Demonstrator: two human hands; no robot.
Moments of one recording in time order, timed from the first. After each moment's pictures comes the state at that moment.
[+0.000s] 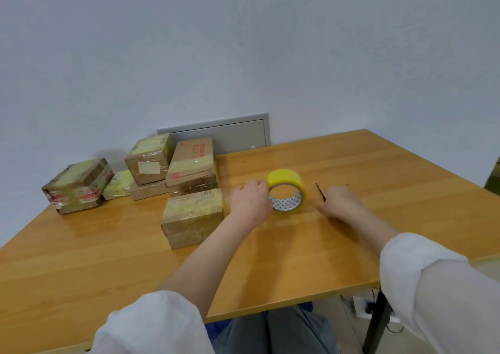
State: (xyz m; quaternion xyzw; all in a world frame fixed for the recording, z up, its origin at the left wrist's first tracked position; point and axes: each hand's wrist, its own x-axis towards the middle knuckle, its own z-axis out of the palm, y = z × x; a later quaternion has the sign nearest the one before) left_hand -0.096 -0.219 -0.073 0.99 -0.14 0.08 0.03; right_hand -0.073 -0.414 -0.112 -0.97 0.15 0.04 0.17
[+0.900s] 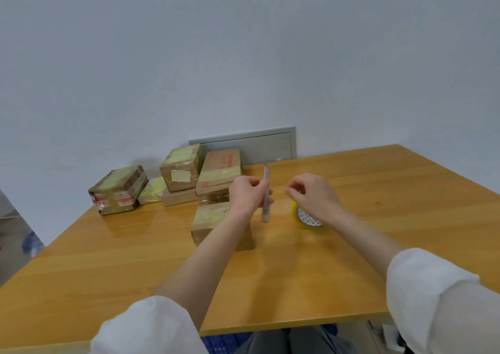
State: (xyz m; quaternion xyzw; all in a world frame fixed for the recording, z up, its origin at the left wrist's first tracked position) left_hand -0.091 -0.173 -0.040 0.83 0.03 0.13 0.54; right_hand -0.078 -0.328 -0.064 -0.92 -0.14 -0.20 0.32
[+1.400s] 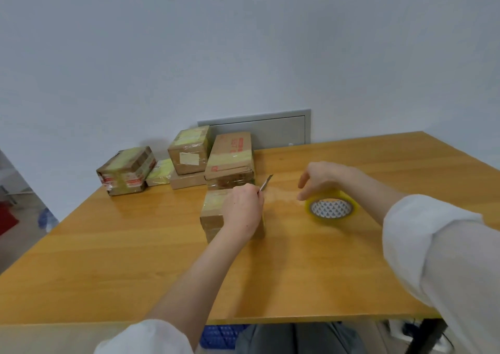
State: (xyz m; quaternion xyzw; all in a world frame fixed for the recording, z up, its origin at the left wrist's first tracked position) left_hand -0.099 -0.142 -0.076 0.97 0.02 0.20 0.15; right_hand -0.033 -0.318 -0.032 -0.98 -0.11 0.12 0.06
